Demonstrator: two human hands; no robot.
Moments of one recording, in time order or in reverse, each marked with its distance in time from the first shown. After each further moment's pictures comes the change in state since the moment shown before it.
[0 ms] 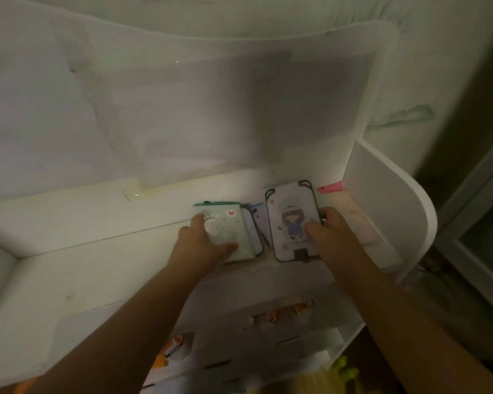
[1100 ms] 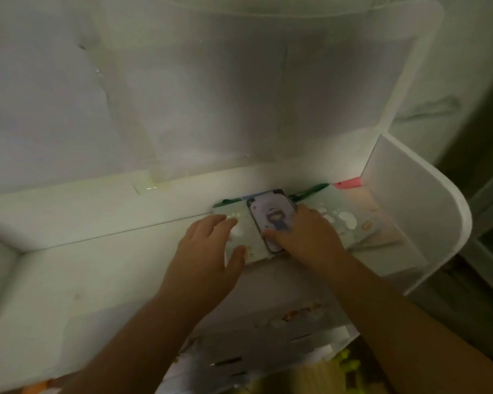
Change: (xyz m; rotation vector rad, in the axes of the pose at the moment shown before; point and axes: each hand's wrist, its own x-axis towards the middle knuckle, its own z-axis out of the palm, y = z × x) left_hand -0.047 -0.012 -0.026 0.323 0.208 0.562; right_hand 0.048 0.025 0.069 -0.867 -0.010 -0.126
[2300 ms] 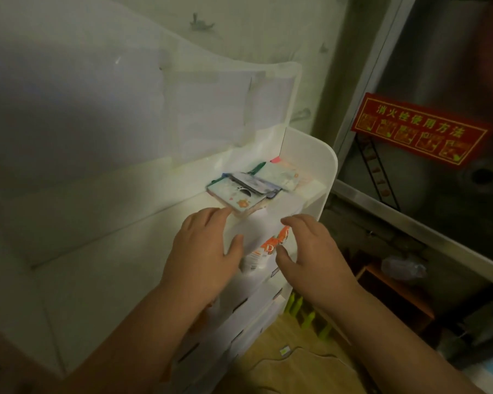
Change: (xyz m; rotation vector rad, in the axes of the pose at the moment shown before) left_hand -0.131 -0.115 -0.130 -0.324 -0.057 0.407; right_hand -0.317 -0.180 0.050 -0.260 0.451 0.090
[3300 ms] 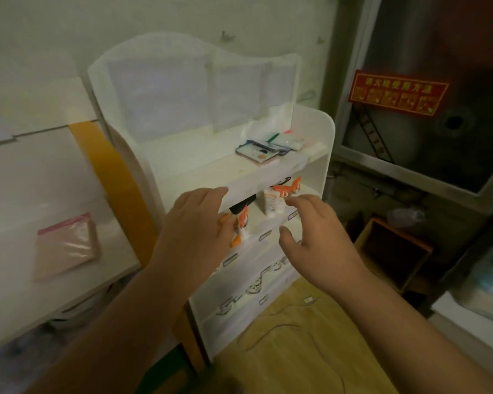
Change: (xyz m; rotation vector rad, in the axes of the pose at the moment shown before) left_hand -0.265 0.072 -0.145 0.181 0.070 0.034; right_hand -0.266 -0.096 -0.070 0.105 0.097 -0.089
